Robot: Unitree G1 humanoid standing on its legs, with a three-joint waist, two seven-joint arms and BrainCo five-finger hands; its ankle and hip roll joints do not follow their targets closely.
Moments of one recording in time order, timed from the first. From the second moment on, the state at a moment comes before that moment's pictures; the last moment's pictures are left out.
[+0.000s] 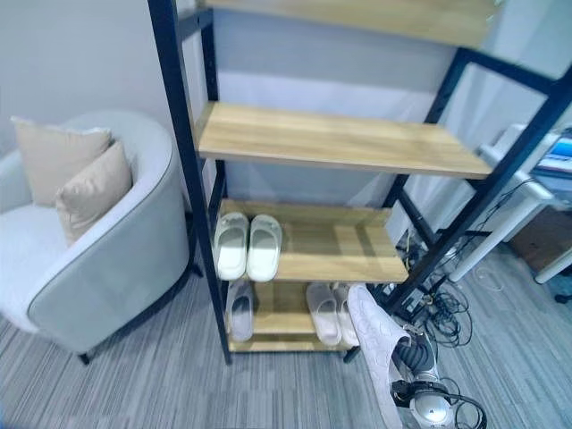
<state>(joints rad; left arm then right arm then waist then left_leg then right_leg) 0.01 0.25 -0.10 1.15 -0.09 -0.08 0.17 0.23 -0.37 -0.01 0.35 0.10 -0.13 -0.23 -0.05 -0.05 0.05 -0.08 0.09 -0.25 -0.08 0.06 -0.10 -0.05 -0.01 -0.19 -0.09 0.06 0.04</state>
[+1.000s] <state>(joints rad) -0.05 0.28 -0.16 1.19 -0.13 -0.13 0.22 0.00 -0.30 0.09 0.53 0.18 -0.16 -0.19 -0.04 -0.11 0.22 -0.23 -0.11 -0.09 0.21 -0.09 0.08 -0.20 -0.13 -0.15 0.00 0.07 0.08</state>
